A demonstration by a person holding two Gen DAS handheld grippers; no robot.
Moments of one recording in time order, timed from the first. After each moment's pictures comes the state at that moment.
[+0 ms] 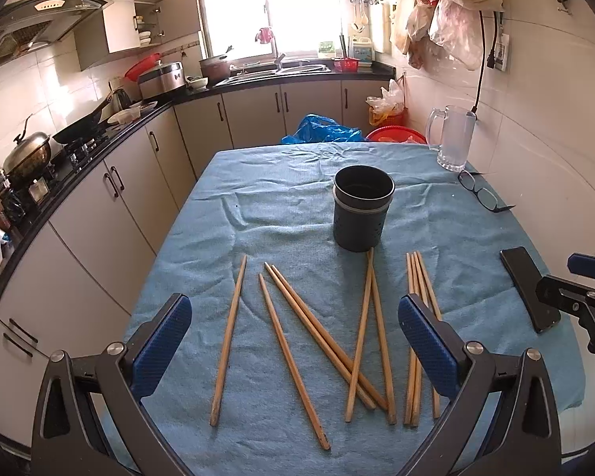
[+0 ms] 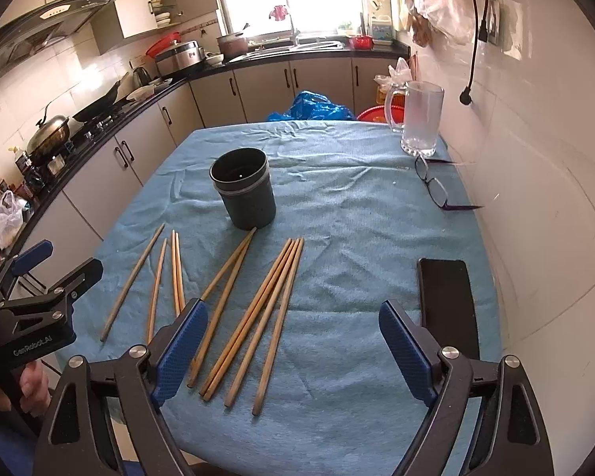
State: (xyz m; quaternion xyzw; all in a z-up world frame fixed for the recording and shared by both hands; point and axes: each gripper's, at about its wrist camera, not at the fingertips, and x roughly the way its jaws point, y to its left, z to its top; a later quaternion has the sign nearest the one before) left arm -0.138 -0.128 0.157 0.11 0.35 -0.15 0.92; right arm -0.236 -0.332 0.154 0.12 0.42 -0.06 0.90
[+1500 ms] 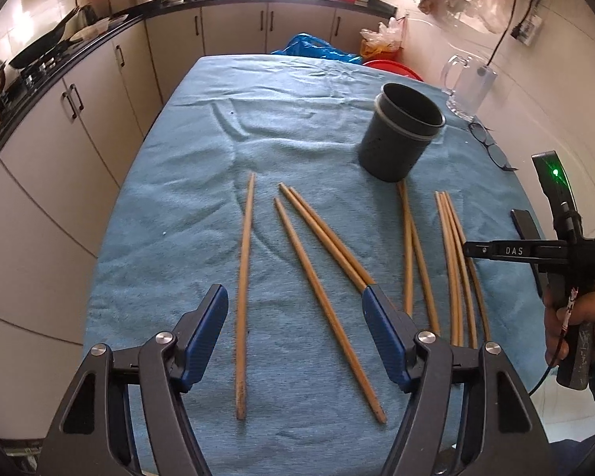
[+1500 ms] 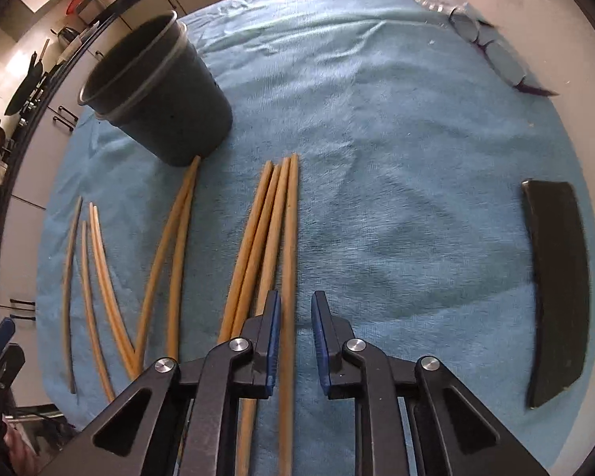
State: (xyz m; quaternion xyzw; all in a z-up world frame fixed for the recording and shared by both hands) left arm -0.064 -0.062 0.096 0.07 0.50 -0.20 0.84; right arm -0.102 -0.344 0.015 0.22 0.59 -0.08 0.77
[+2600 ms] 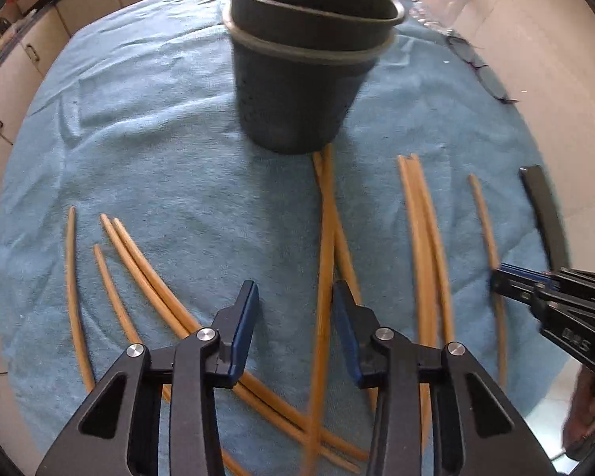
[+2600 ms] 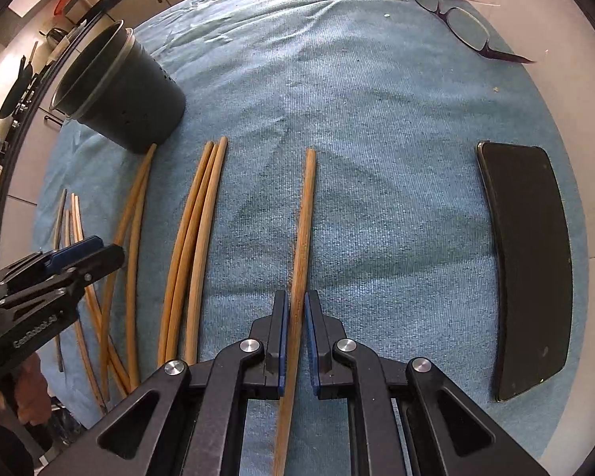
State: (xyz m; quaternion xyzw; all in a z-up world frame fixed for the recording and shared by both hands) left arm -0.006 -0.210 0.018 0.15 0.59 -0.25 0.75; right arm -0.130 -0.379 0.006 0.23 0.61 -0.08 0.76
